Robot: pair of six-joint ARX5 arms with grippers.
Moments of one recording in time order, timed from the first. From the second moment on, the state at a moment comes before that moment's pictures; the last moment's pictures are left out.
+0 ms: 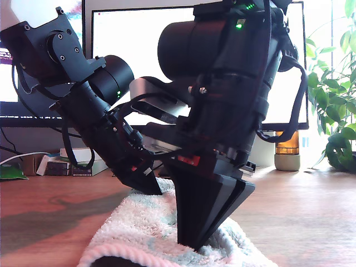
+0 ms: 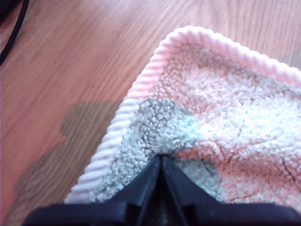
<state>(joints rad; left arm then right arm) -0.56 1.89 1.06 -0.06 0.24 0.47 0.88 1.73 1.00 -0.57 -0.26 0.00</state>
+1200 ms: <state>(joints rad) -0.48 1.65 1.18 -0.31 0.29 0.45 0.81 1.51 1.00 -0.48 -0.02 -0.06</state>
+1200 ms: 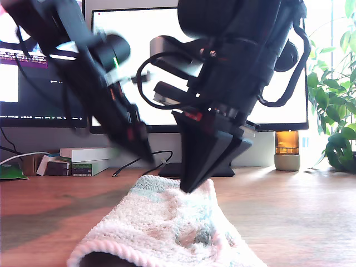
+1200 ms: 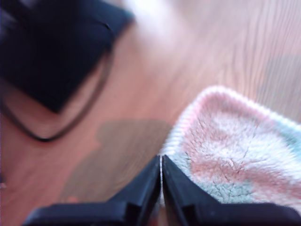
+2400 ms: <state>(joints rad) -0.43 1.10 0.62 -0.02 0.46 0.24 0.80 1.10 0.70 -0.33 -0.05 -0.10</state>
